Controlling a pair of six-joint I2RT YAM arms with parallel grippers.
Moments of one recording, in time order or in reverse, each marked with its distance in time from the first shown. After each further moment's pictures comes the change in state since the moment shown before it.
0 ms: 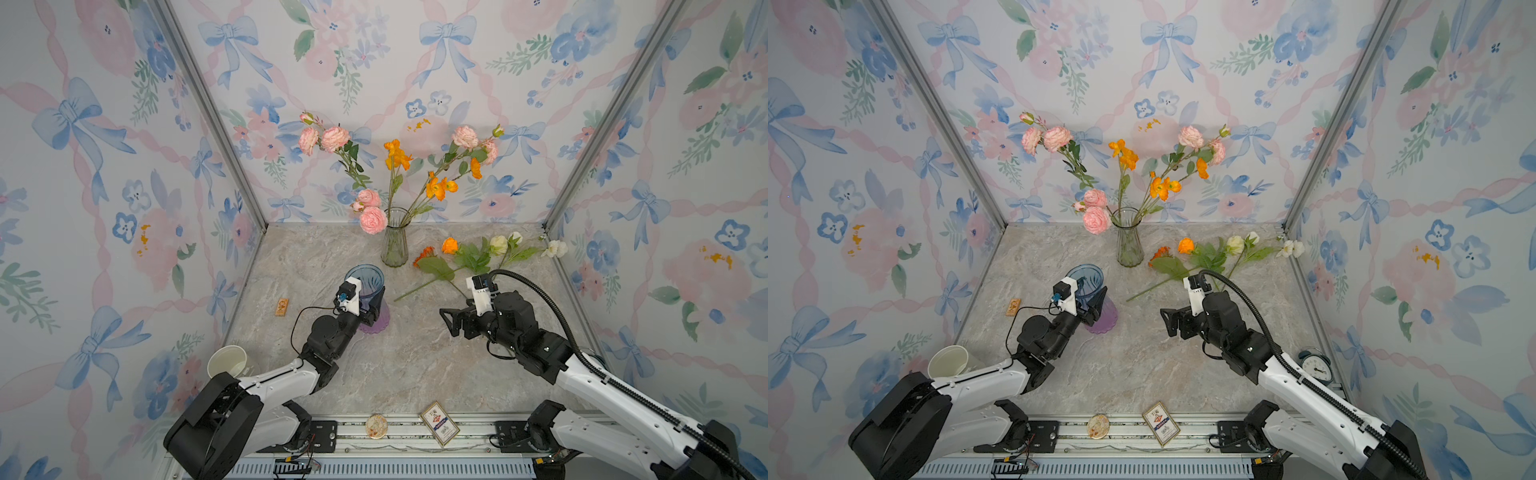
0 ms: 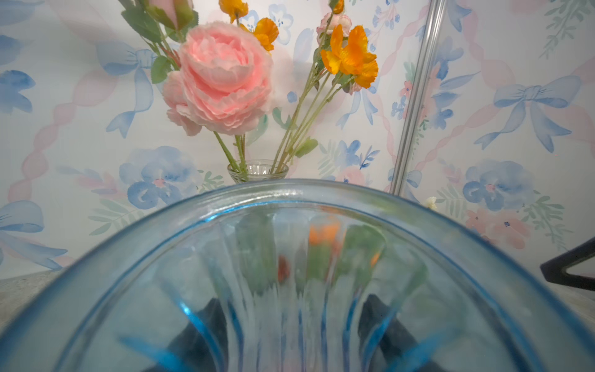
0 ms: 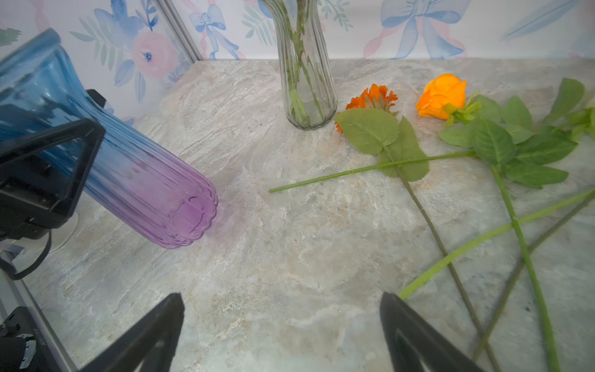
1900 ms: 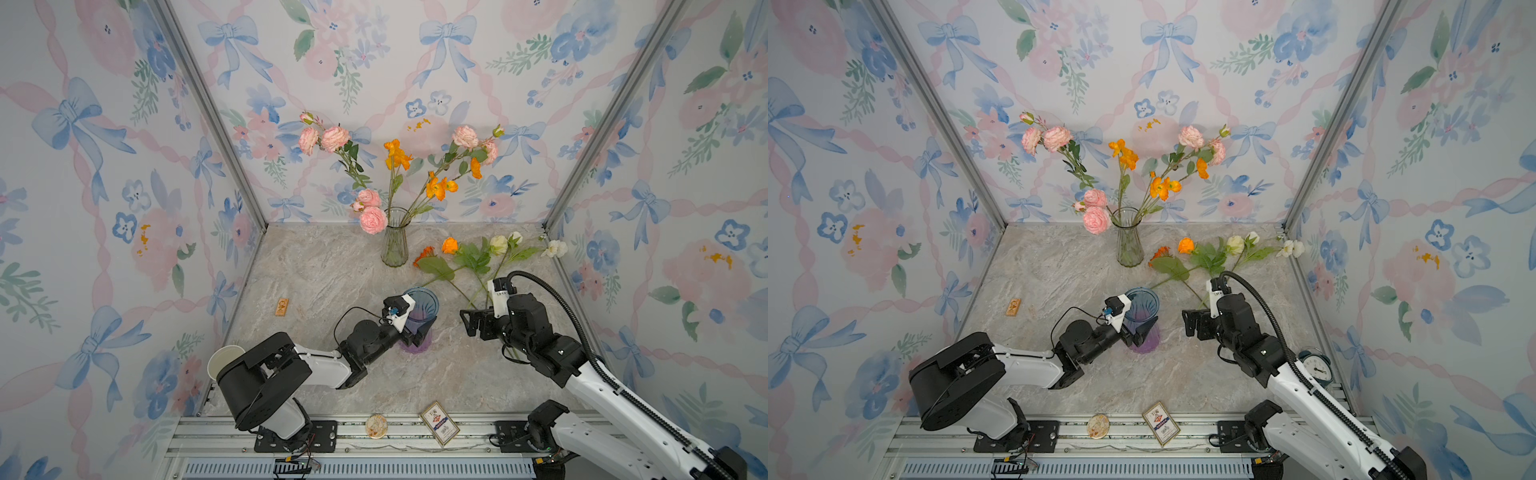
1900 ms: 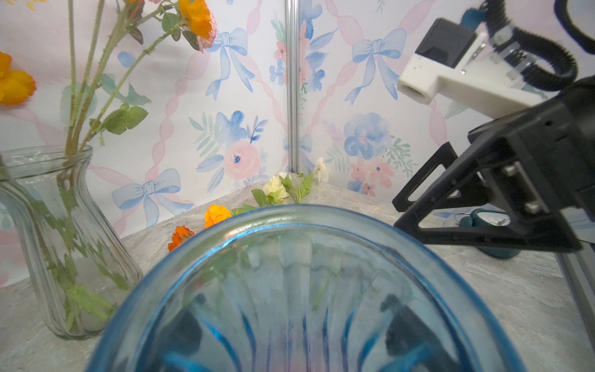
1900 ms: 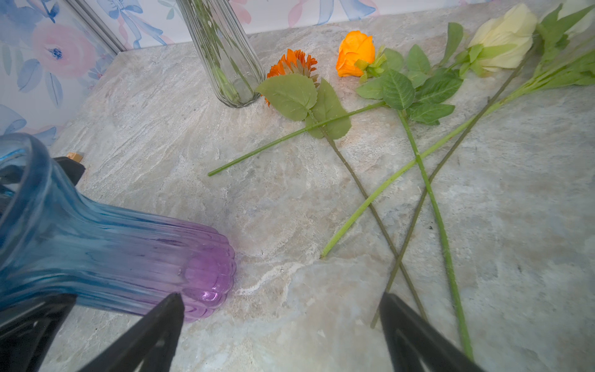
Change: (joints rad) left arm -0.265 0.338 0.127 0.140 0.094 0.064; right arm -0.121 -0.079 -0.019 -0.161 0.035 0.033
